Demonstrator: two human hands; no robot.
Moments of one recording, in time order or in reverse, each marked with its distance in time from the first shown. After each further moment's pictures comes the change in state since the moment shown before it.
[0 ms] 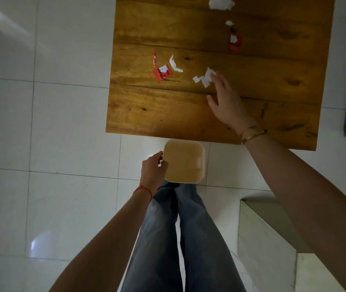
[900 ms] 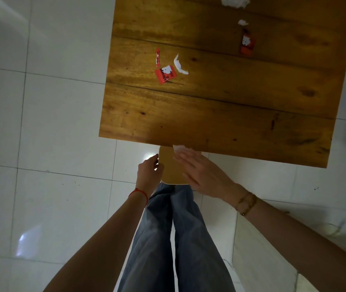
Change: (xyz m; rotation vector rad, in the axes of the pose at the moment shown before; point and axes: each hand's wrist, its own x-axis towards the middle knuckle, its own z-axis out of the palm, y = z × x) left_hand 0.044 -0.014 0.013 -0.057 0.027 -0.075; right_hand -0.105 -0.008 0.100 -0.096 -0.393 -0.522
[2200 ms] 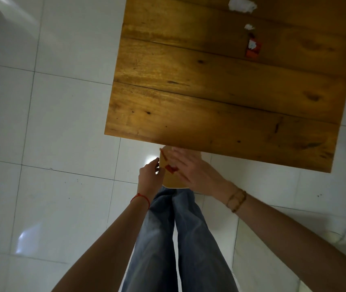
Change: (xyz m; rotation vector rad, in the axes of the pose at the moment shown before) left_hand -0.013 -0.011 0.002 -0.075 0.022 -0.035; right_hand 0.022 -0.020 -0.002 0.005 -0.045 -0.010
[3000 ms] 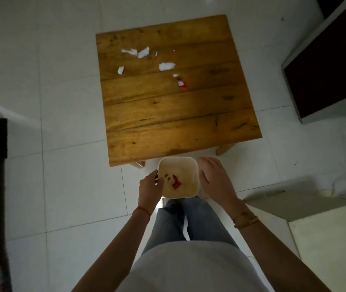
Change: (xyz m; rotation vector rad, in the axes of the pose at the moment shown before) left_hand -0.150 0.071 -0.064 0.214 -0.060 0.353; right_hand -0.173 -0.113 -0.071 0.277 0.682 0.661
